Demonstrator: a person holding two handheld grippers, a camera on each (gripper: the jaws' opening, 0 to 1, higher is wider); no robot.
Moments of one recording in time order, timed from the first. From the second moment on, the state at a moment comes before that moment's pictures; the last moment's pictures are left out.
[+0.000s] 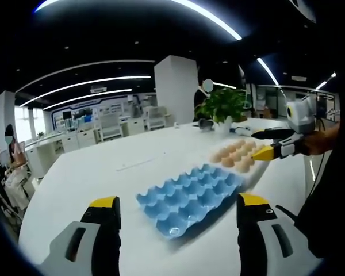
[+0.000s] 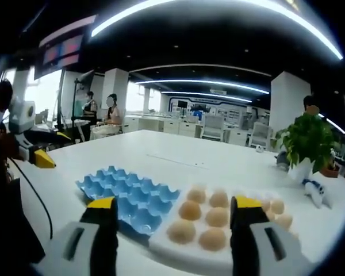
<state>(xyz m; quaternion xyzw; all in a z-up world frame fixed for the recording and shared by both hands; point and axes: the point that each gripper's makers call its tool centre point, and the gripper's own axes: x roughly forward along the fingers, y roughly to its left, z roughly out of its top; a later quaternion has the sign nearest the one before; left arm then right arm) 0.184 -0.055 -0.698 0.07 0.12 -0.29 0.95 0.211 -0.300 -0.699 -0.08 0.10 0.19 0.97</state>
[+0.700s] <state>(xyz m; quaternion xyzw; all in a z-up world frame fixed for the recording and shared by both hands) 0.186 -0.057 -0.690 0.06 0.13 -0.28 0.95 0.210 -0.299 -0.709 -0.07 0.12 0.19 0.97</state>
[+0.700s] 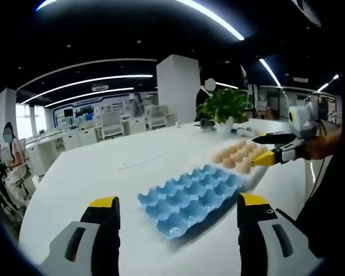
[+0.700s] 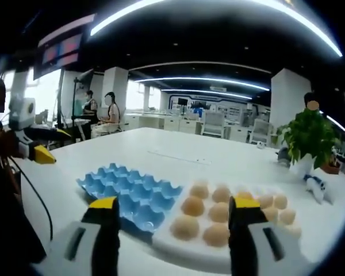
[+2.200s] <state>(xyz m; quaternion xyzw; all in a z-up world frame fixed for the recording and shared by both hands) 0.186 -0.058 -0.700 0.07 0.18 -0.28 0.94 0.242 -0.307 -0.779 -0.12 0.25 0.19 0.94</state>
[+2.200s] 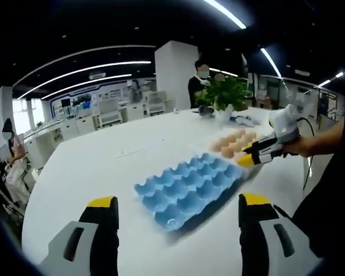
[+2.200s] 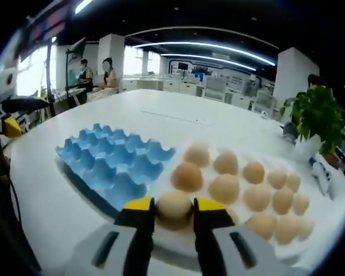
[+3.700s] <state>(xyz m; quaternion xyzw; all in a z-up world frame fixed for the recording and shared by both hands) 0.179 -0.057 -0.723 0.11 0.20 -0.30 0.92 0.236 -0.298 -0.746 -0.05 0.22 0.21 0.95</state>
